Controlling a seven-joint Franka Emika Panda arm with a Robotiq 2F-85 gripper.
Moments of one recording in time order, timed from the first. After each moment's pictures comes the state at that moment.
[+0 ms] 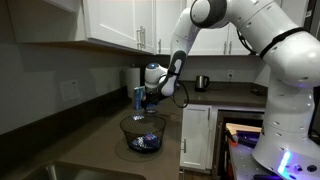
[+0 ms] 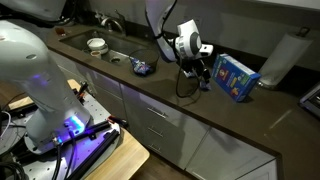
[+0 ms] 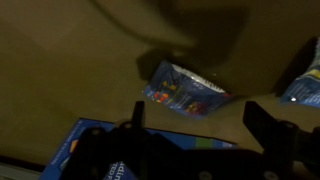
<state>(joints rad) -0.19 0.68 -0.25 -1.91 -0.78 2.94 0.95</state>
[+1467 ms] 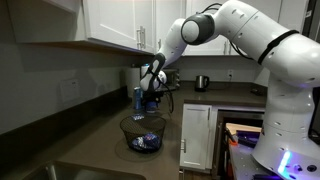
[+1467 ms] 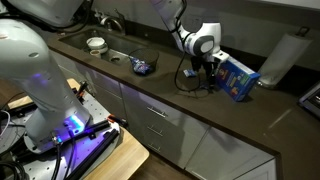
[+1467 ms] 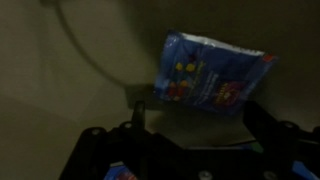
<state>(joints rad) -0.15 0.88 -0.32 -1.59 0.00 2.60 0.62</state>
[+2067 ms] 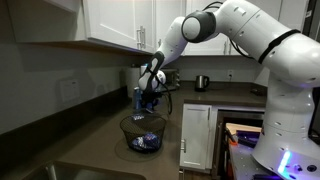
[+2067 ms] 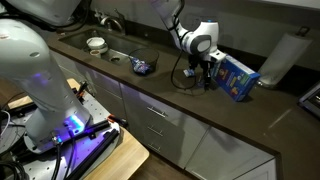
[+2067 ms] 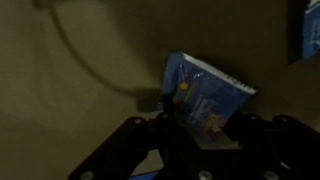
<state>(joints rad) -0.13 0.85 -0.30 -1.63 0.05 2.60 0.63</state>
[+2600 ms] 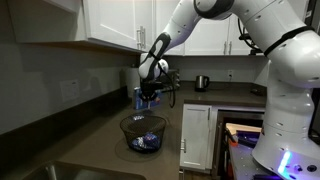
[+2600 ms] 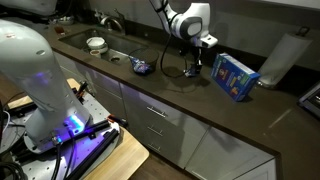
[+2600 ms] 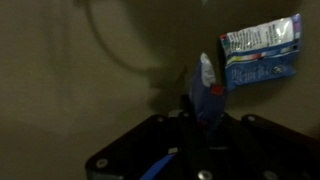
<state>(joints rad) -0.04 0.58 -0.31 -1.89 0.03 2.60 0.61</state>
